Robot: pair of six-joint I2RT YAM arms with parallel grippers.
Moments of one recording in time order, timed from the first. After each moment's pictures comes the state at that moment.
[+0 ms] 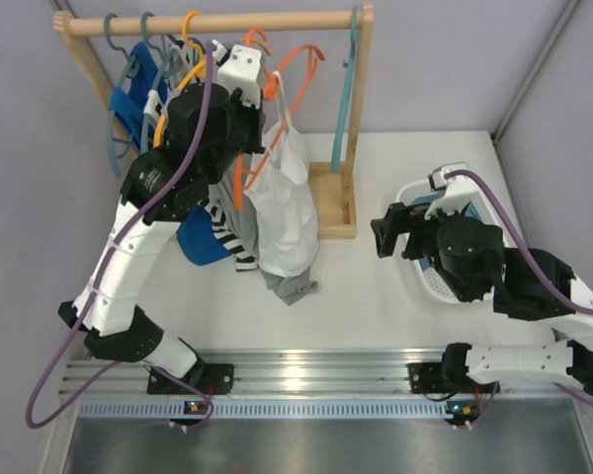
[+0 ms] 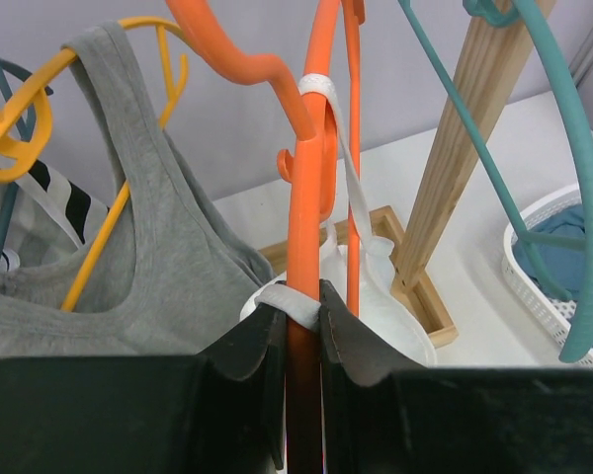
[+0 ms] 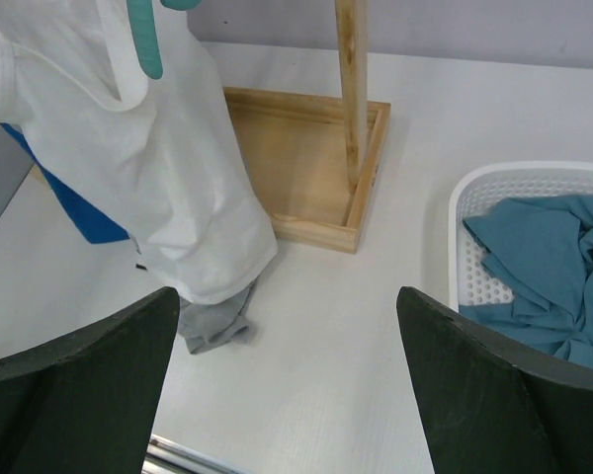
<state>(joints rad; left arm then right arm) -0.71 1.52 2.19 -0.86 -0.38 -0.02 1.24 0.93 1.43 -0.86 0.86 0.45</state>
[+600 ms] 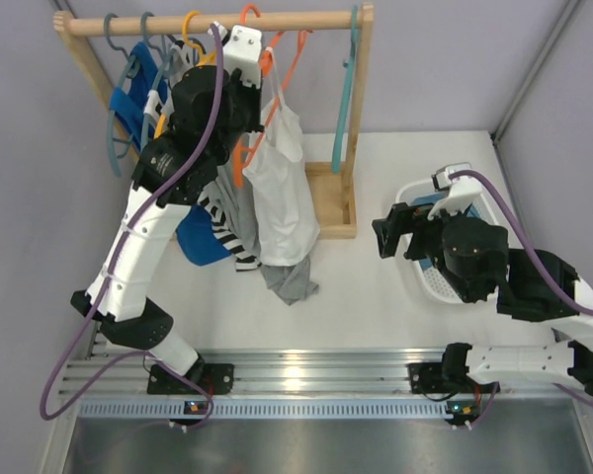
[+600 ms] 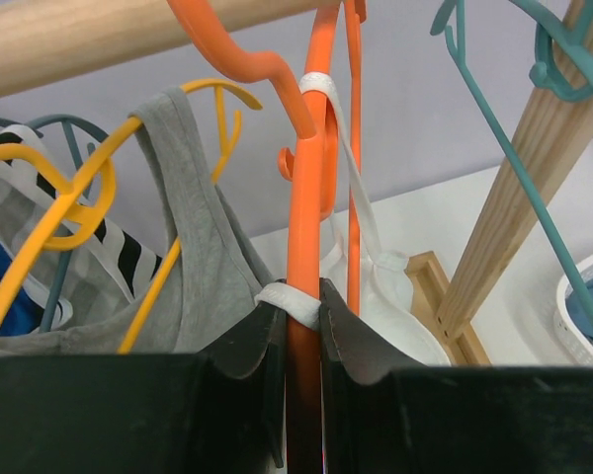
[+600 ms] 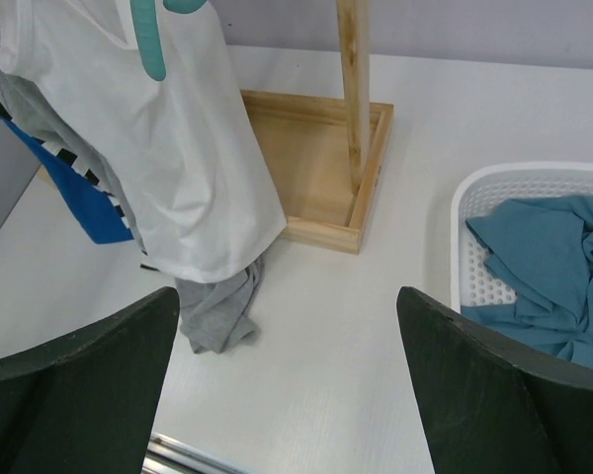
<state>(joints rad) -0.64 1.60 2.26 -0.76 -0.40 0.06 1.24 0.92 1.43 -0.86 0.85 0.44</state>
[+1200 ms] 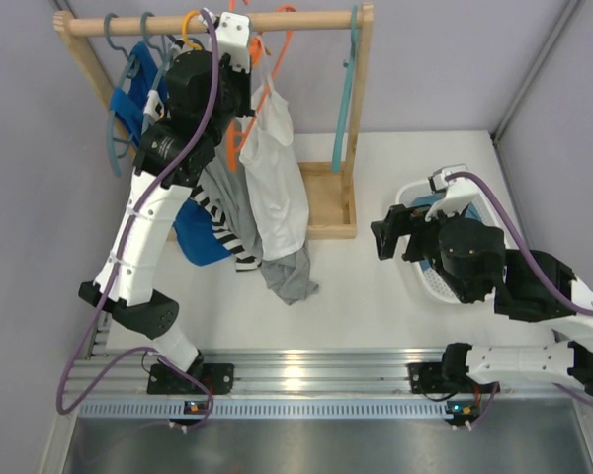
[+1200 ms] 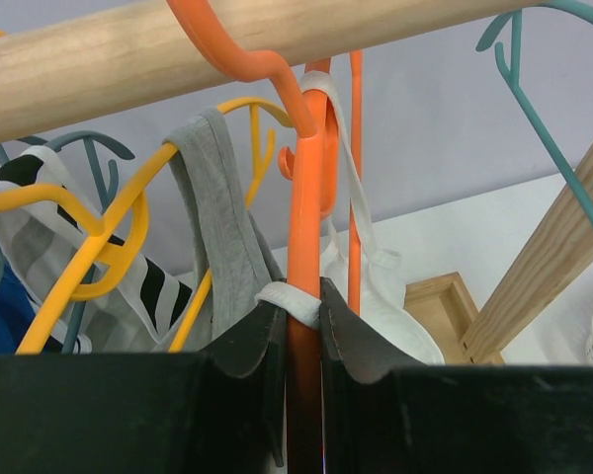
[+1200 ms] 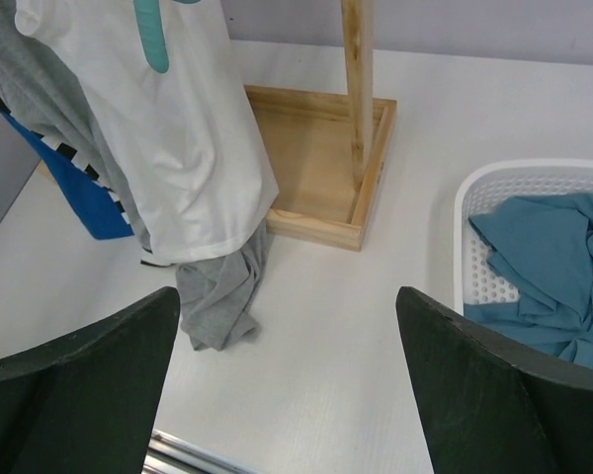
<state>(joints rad) -0.52 1.66 2.29 -0.69 -0.31 0.08 1.24 0.92 1.42 -0.86 0.85 0.45</state>
